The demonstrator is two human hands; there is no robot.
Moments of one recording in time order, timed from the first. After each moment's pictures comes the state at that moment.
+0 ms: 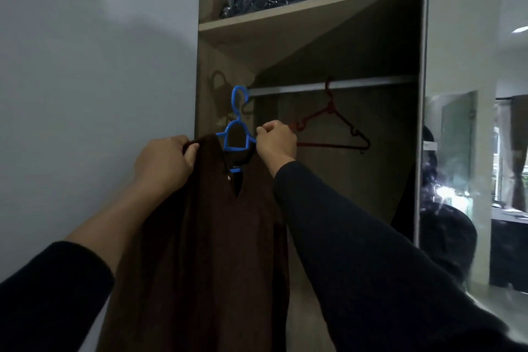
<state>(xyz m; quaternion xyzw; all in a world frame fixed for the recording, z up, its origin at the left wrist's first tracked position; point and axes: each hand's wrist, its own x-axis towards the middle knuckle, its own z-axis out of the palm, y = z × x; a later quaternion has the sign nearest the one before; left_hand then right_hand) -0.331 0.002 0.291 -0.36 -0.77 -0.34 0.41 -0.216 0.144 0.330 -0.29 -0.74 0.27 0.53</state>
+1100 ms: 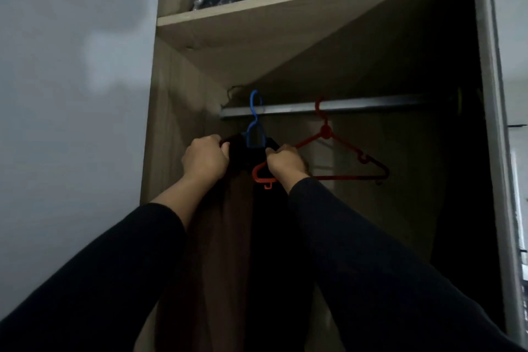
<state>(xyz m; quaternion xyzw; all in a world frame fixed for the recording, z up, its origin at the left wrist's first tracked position) -0.373 0.195 0.359 -0.41 -0.72 -0.45 0.34 -0.254 0.283 0.365 -0.36 -0.74 0.28 0.49</state>
